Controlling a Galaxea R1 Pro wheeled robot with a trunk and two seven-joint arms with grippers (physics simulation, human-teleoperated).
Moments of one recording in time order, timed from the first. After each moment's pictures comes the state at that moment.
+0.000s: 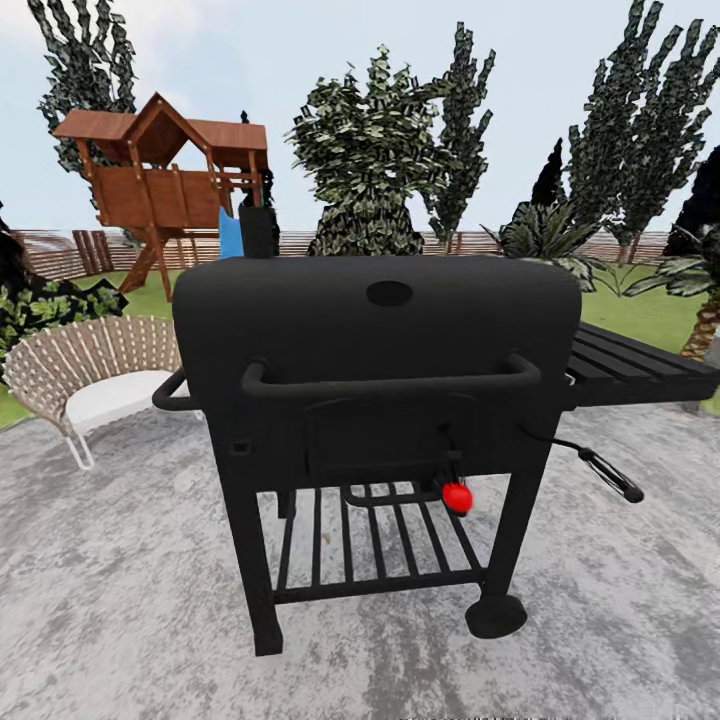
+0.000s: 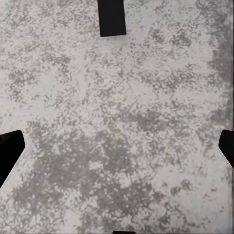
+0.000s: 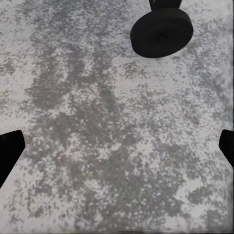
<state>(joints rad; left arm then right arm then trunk) -0.07 0.03 0.01 -0.38 0.00 -0.29 0.01 -0.02 -0.07 -0.01 -0.40 0.00 -0.45 0.00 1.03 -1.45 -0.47</state>
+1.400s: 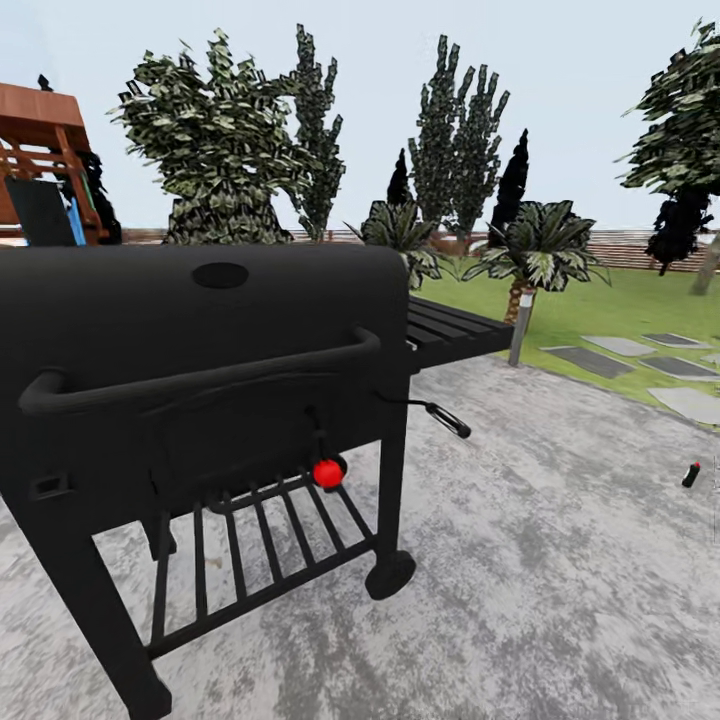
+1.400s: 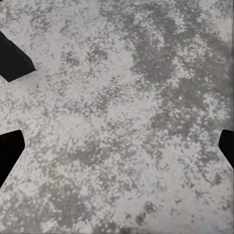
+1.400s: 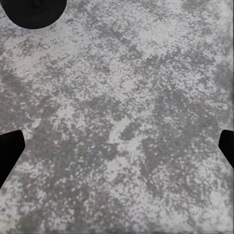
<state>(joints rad) -0.07 0.04 0.01 -0.38 0.00 -0.28 0.01 -0.02 -0.07 -0.09 -0.40 0.00 -0.44 0.00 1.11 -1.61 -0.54</state>
